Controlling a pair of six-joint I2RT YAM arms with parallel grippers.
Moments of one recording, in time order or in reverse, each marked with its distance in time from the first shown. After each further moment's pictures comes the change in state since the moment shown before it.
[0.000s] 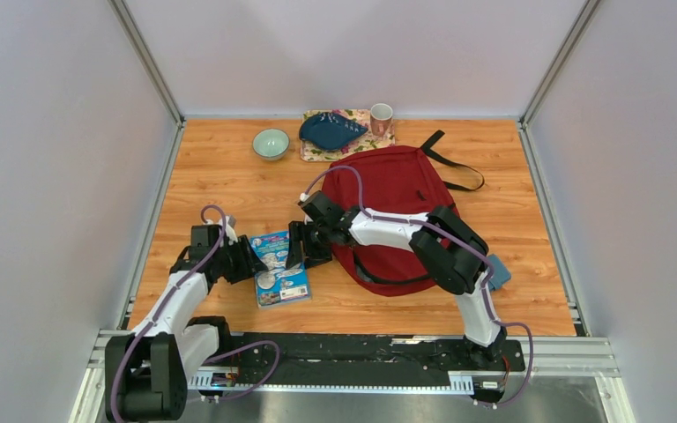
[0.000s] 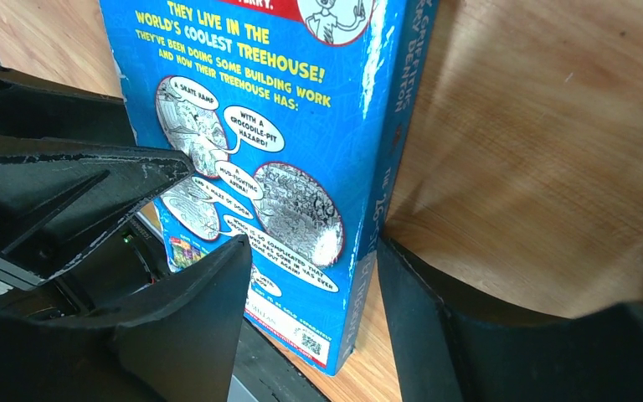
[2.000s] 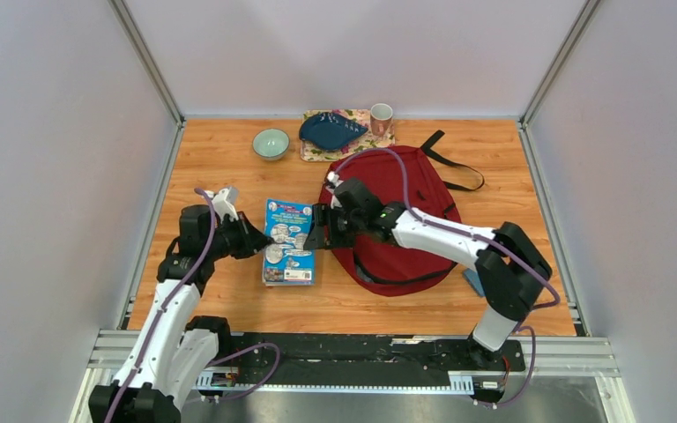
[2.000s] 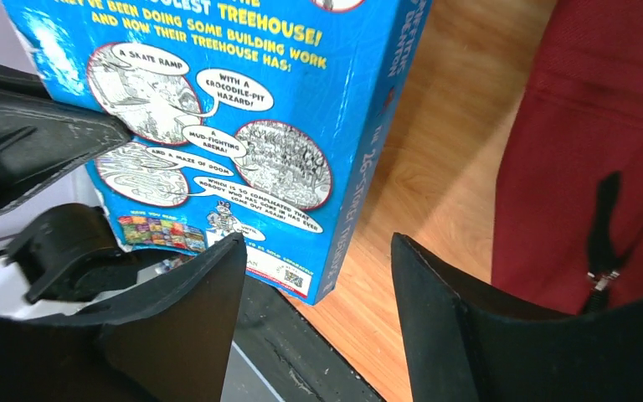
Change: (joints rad) left arm -0.099 -0.193 0.188 -0.056 0.104 -0.026; right arm -0.055 -0.332 -0.190 0.002 0.081 -0.057
